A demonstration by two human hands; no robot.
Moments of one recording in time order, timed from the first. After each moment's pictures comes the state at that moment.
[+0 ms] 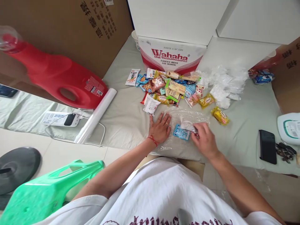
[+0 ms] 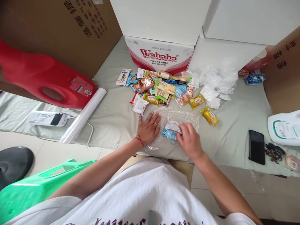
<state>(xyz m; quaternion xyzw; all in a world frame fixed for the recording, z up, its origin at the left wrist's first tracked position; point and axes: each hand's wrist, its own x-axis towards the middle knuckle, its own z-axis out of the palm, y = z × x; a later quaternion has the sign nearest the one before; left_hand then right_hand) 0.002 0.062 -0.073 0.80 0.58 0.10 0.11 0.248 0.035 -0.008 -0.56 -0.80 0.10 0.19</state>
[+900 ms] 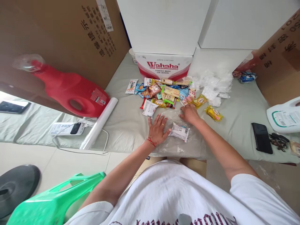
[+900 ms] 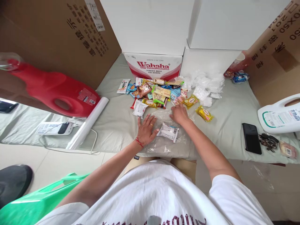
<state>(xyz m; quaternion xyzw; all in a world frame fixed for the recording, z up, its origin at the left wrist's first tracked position) -0.011 0.056 -0.073 0.81 0.57 0.15 0.08 0.222 0.161 -0.027 -0.60 -0.80 0.10 0.00</state>
